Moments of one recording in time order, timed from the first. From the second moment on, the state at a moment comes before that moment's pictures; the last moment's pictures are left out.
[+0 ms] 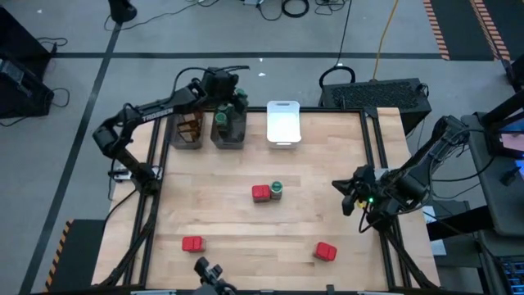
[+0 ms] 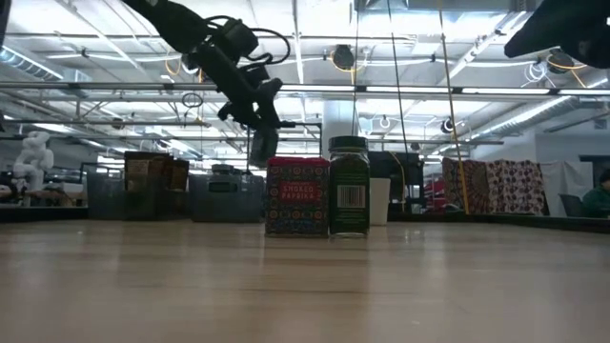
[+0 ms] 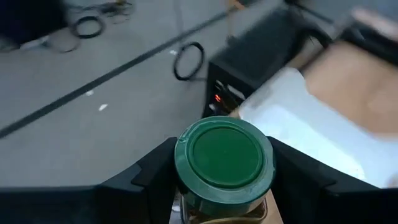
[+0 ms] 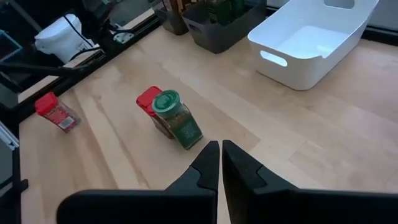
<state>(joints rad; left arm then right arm) 0.69 1.60 1.23 -0.21 -0.04 -0.09 0.80 0.97 0.82 -0.95 0.96 1.44</state>
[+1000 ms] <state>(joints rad) 0.54 1.76 1.23 -0.20 -0.60 -0.55 0.80 0.97 0.82 -0.94 0.73 1.21</state>
